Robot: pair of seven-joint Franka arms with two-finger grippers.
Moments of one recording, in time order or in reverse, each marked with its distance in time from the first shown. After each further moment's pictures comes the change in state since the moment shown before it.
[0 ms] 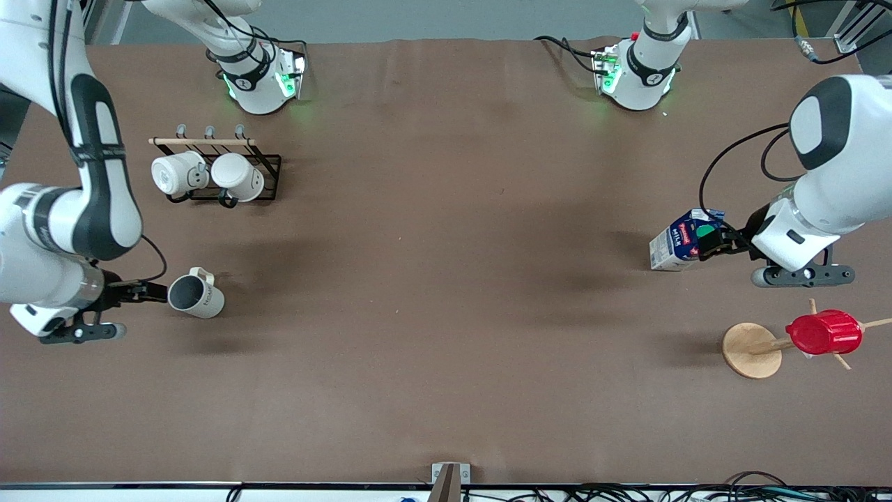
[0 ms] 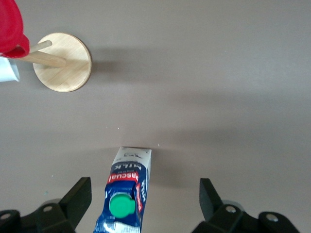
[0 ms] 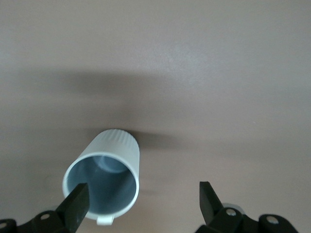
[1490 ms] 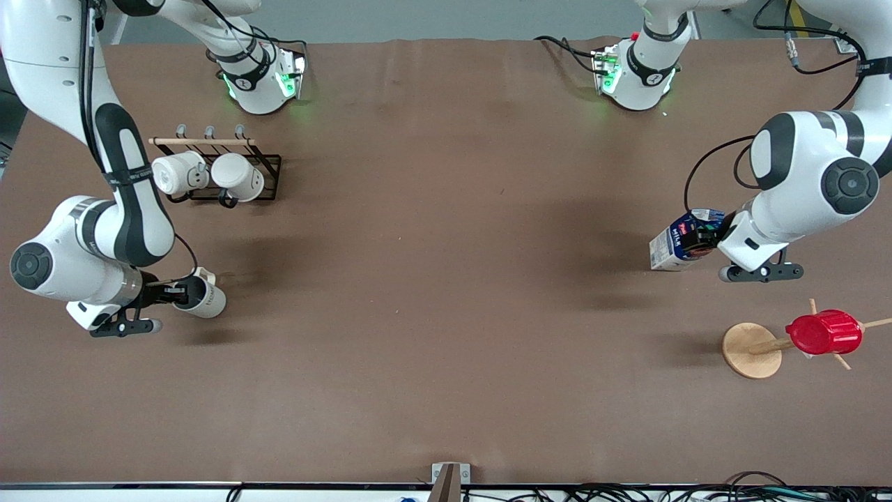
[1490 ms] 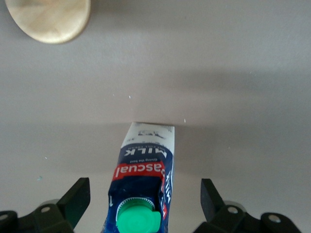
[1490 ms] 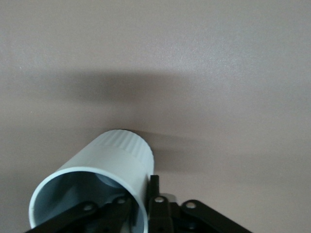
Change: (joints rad) left arm 0.035 0.003 -0.002 -0.247 0.053 0.126 0.000; right arm 0.000 0.040 0.000 -0.116 0.133 0.135 -0.066
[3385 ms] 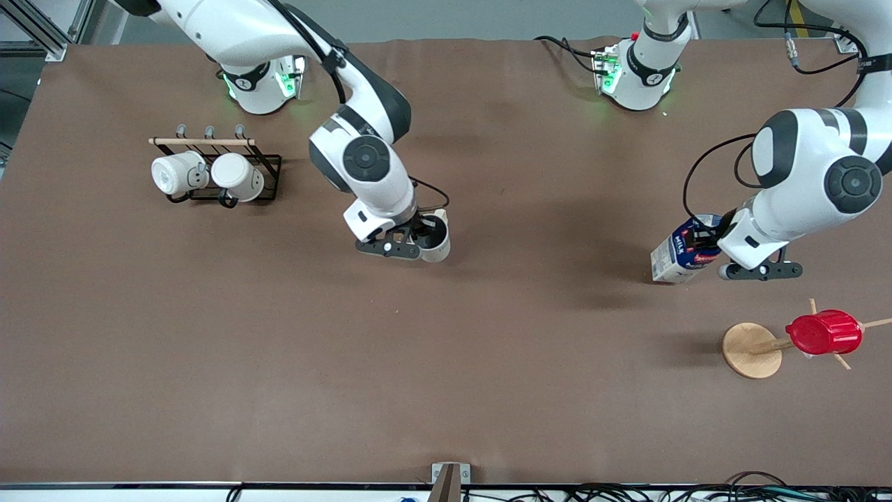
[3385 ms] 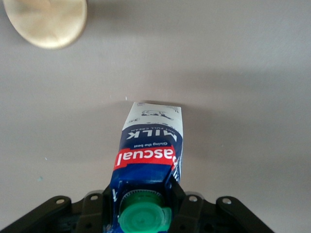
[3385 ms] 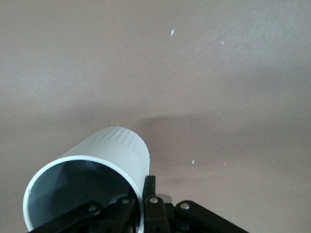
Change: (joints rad) left arm -0.004 -0.007 -0.004 0.049 -0.014 -0.030 0.018; right arm 0.305 0.008 0.628 0.098 -0.322 -0.038 1.310
